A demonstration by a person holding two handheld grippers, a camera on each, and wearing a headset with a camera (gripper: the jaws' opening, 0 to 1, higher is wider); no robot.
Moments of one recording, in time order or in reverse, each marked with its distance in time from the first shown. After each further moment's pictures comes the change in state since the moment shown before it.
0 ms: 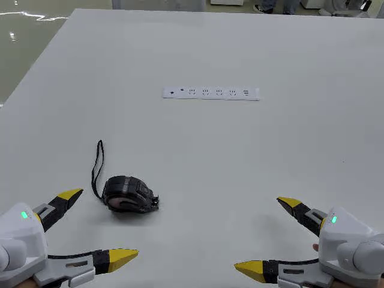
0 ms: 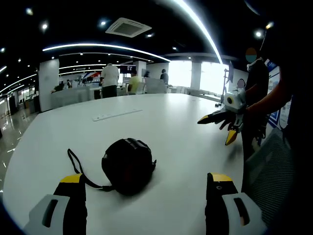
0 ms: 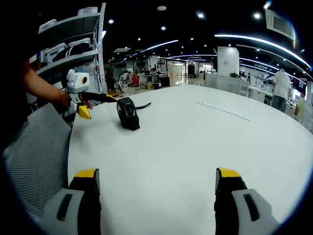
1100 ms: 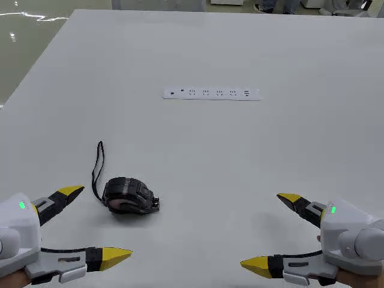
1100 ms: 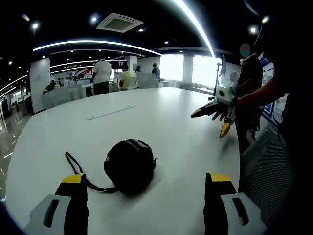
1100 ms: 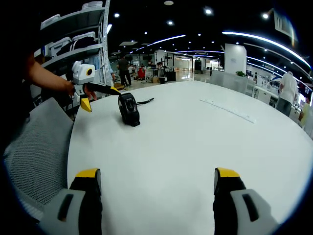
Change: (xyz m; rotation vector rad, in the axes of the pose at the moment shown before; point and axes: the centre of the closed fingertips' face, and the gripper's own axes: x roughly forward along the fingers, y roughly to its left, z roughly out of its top) left arm 0.000 0.008 0.004 0.048 0.057 -0.070; right arm 0.002 -0.009 0.004 -0.047 0.059 0.047
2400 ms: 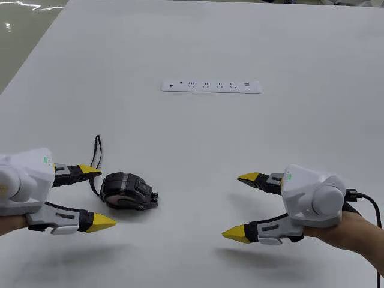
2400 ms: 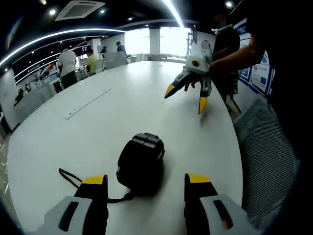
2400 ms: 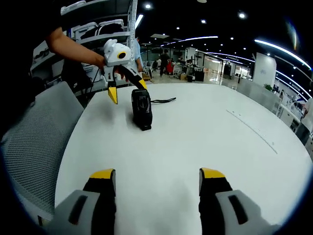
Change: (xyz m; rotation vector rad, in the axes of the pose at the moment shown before) left arm 0.024 0.024 -0.005 0.235 0.242 -0.223; right arm 0.058 0.006 0.025 -0.198 0.047 0.202
